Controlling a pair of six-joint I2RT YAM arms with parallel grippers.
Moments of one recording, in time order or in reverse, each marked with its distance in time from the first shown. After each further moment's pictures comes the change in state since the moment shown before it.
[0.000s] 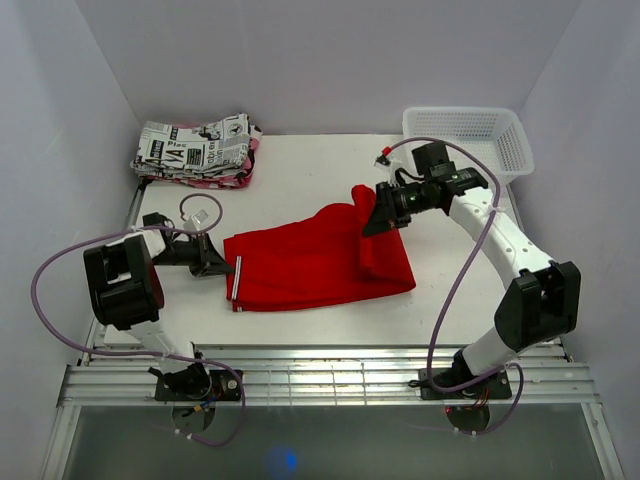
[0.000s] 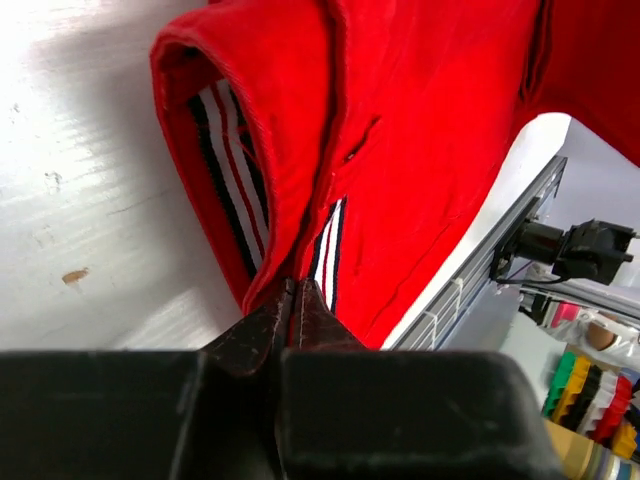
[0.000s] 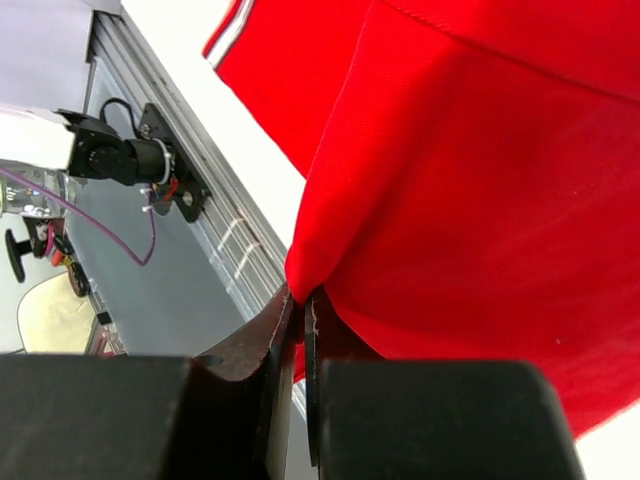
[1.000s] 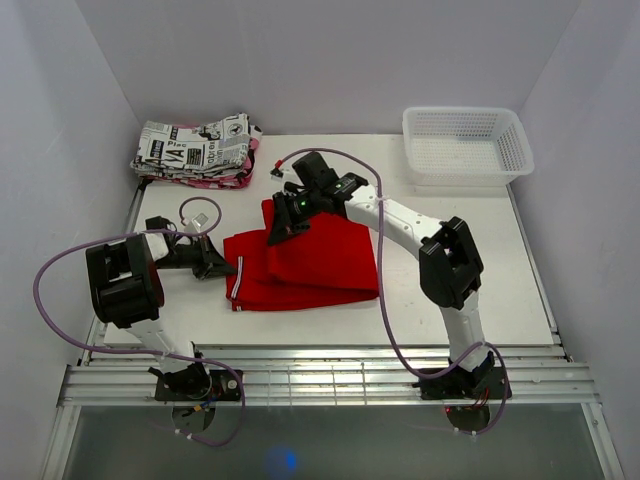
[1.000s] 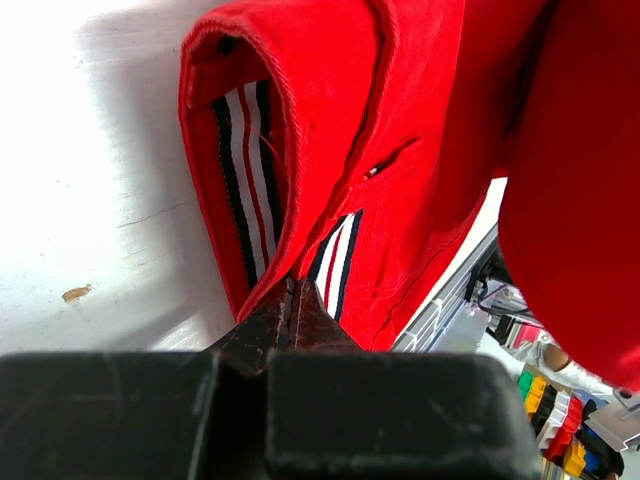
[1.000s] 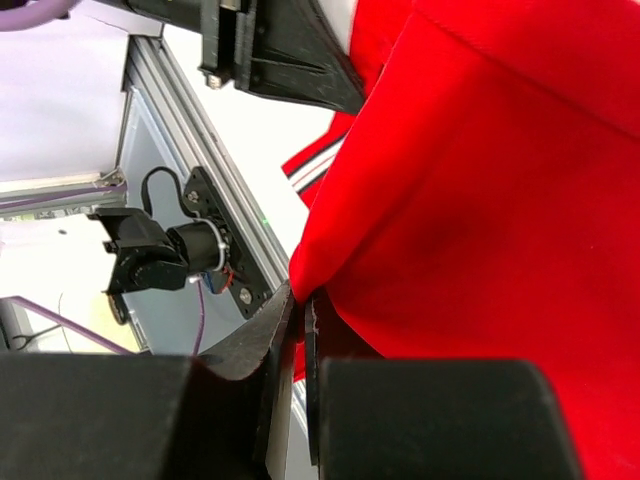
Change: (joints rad) left arm -0.011 0.021 -0.052 0.120 0.011 -0.134; right arm 0.462 0.501 0.401 0.309 0.165 0.423
